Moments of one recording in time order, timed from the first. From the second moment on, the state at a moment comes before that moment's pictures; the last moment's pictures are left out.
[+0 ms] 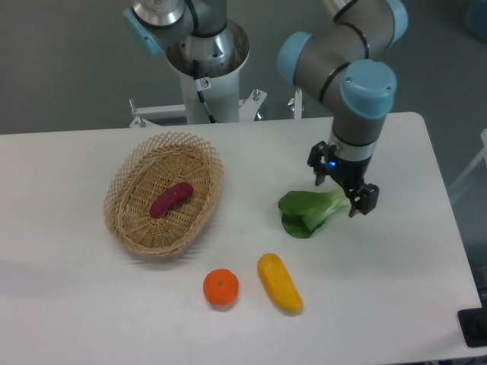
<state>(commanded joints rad) 2.71 -1.89 -1.65 -1.06 1.52 1.61</state>
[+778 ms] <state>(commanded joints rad) 2.74 -1.93 -1.63 -1.05 1.52 1.64</state>
